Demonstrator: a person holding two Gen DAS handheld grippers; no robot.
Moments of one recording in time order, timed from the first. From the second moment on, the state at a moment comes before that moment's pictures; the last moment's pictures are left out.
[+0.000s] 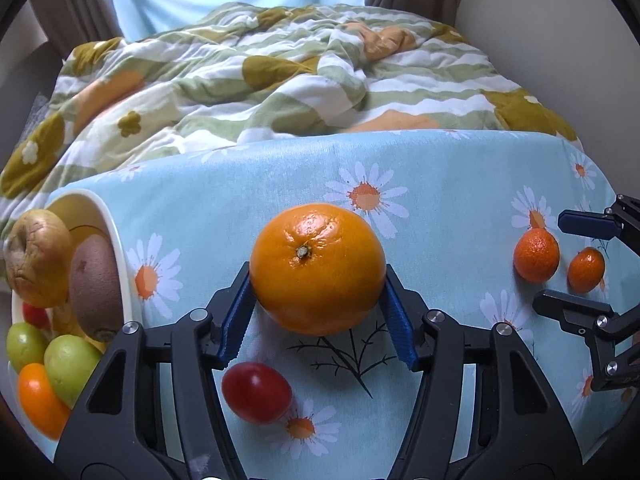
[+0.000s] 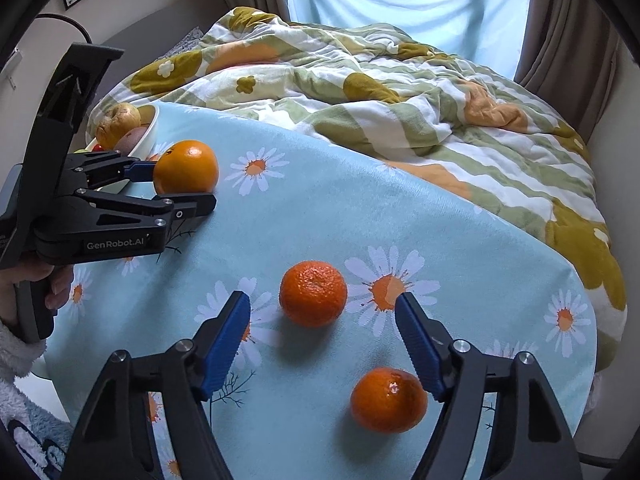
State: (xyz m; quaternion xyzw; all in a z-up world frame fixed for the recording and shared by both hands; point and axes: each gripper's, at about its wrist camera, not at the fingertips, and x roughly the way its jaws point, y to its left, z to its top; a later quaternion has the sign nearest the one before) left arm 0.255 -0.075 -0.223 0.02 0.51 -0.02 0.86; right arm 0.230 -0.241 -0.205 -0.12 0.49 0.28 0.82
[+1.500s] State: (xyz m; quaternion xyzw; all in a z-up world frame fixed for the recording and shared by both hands) left arm 0.156 -0.027 -0.118 0.00 0.45 -0.02 0.89; right arm 0.184 -0.180 -0.128 -0.12 0.44 0.30 0.84
